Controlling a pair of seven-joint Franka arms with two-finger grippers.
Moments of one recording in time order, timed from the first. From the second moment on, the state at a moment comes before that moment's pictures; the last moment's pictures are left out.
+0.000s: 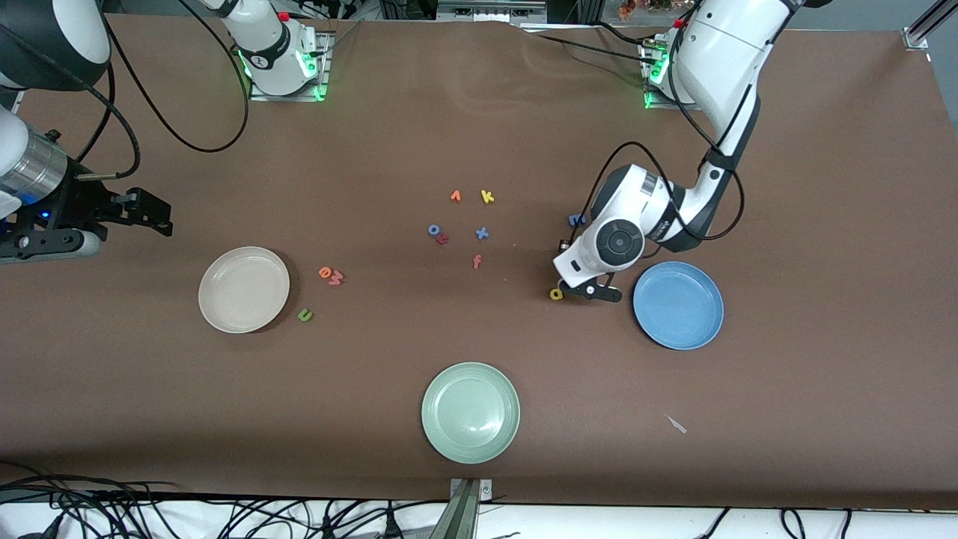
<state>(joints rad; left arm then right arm) -0.37 0.60 -0.11 -1.78 -0.05 2.09 -0.25 0.07 0.16 0.00 -1.51 -0.02 1.68 -0.03</state>
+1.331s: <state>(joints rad) -0.12 0.58 -0.09 -1.73 0.02 1.98 0.28 0.07 0.16 0.00 -1.51 -0.02 1.68 -0.03</state>
